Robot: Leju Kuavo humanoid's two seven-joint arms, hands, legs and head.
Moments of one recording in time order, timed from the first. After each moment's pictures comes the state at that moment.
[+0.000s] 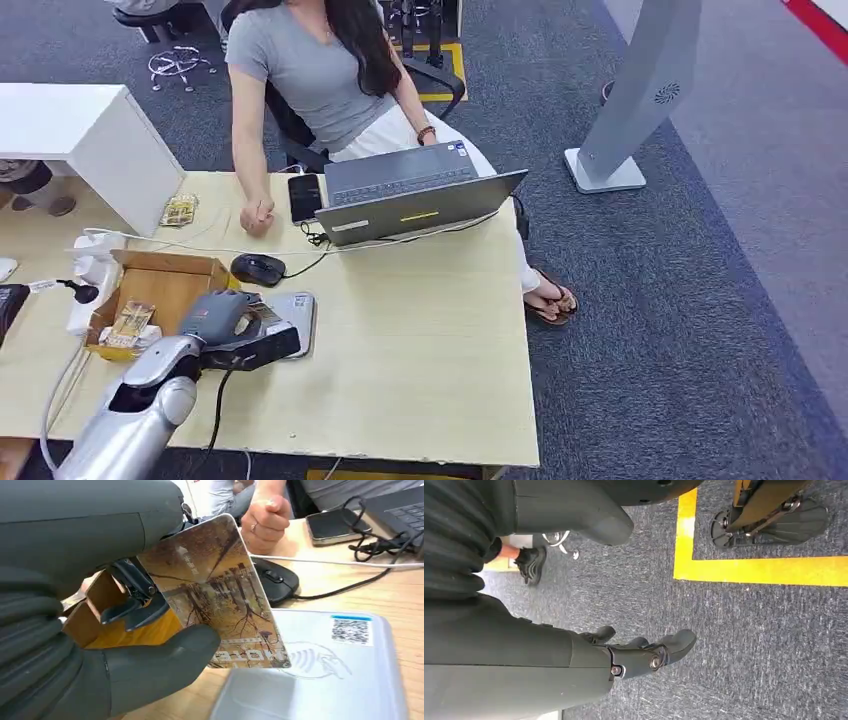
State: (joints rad) left arm -0.28 0.28 -0.35 -1.22 -1.08 -0.12 0.05; right arm -0.03 0.13 -0.58 -0.21 0.84 -0.19 -0.03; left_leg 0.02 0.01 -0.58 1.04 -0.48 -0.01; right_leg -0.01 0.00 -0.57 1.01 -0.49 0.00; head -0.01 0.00
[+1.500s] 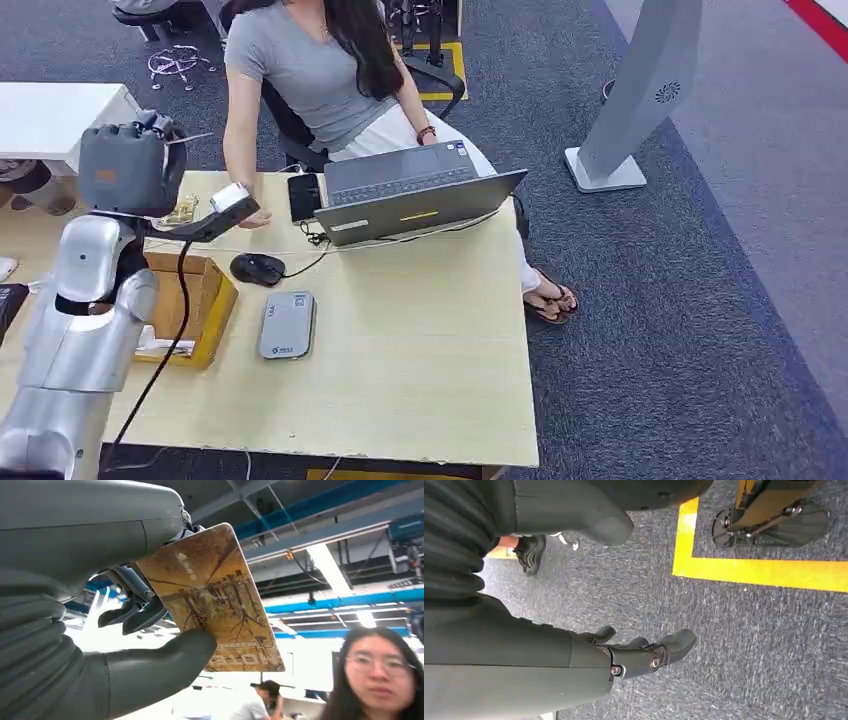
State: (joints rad) left arm -0.63 0.26 -0.24 -1.32 -1.37 0.34 0.03; right arm -0.04 0.14 -0.61 -0.21 0.91 -0.19 -0.04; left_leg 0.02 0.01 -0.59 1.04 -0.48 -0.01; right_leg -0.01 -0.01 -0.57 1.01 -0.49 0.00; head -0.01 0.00
